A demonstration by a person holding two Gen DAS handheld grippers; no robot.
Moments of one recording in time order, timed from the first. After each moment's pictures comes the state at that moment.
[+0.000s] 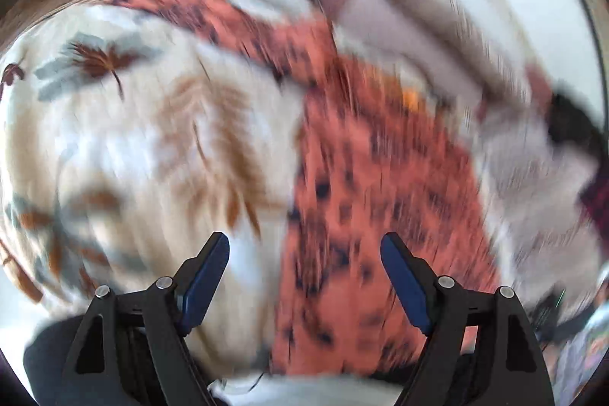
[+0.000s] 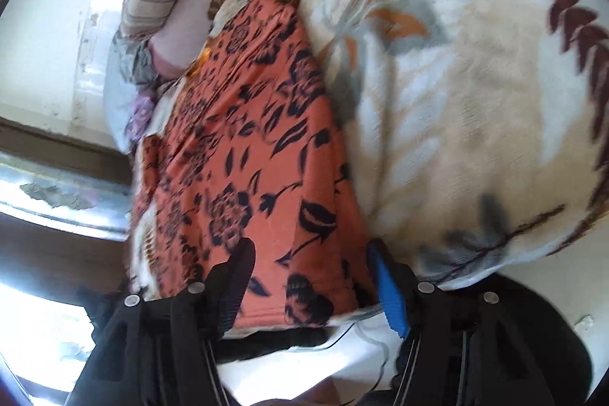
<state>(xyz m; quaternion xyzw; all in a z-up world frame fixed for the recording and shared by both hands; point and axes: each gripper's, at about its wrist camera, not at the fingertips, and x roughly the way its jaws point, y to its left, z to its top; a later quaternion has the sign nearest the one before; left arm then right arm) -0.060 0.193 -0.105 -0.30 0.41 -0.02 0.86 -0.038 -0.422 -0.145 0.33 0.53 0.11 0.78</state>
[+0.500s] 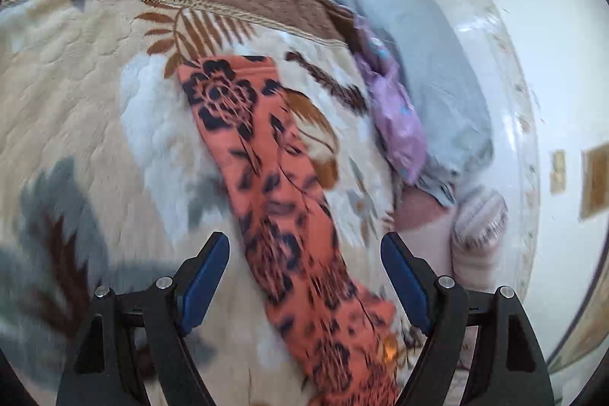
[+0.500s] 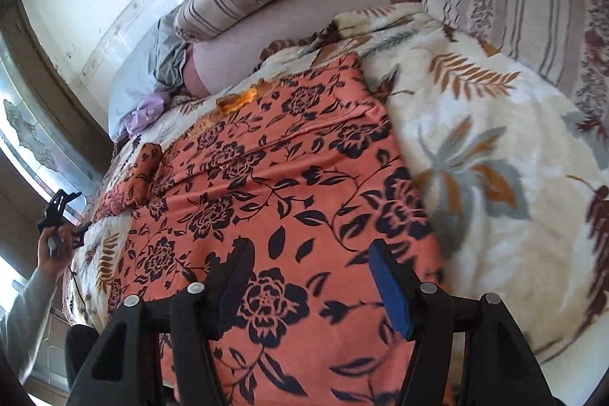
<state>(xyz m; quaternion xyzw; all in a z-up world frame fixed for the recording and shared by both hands) 0.104 0.429 -0.135 -0.58 0.27 0.12 0.76 0.003 -0.337 -0.094 0.17 0.42 0.11 0.89</state>
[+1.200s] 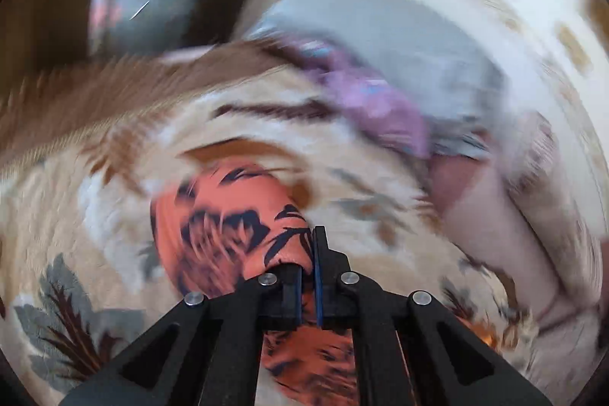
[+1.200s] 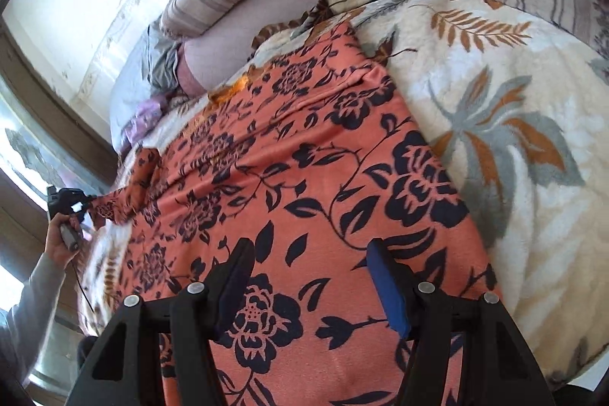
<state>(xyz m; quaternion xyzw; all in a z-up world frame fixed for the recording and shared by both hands) 0.166 0.305 -0.037 -0.29 0.29 0.17 0.90 0.019 -0.346 -0.137 0.23 0.42 0.12 0.87</state>
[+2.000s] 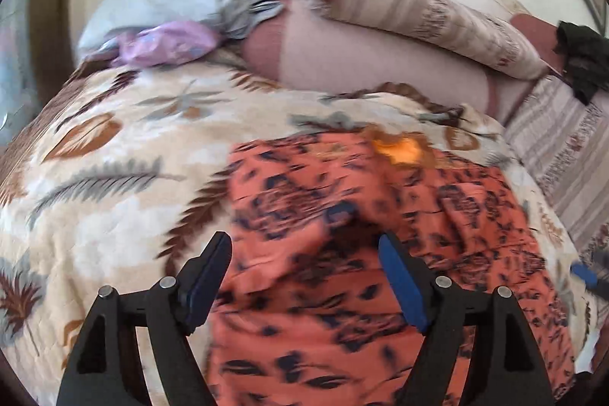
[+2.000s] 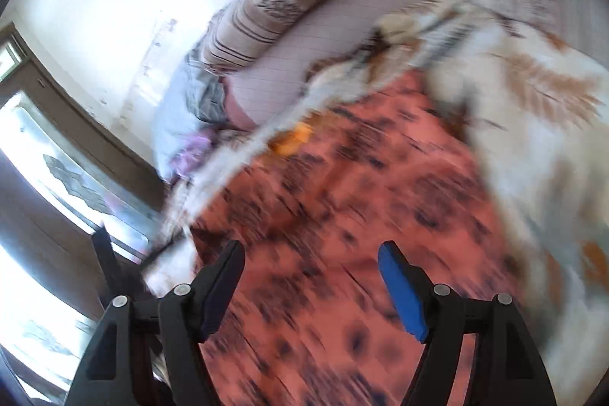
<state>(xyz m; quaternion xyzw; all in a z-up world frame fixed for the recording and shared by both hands) 0.126 0.110 -0.086 -0.08 0.37 -0.01 0.92 0.111 -0.321 -0.077 0.28 0.39 0.20 0.85</state>
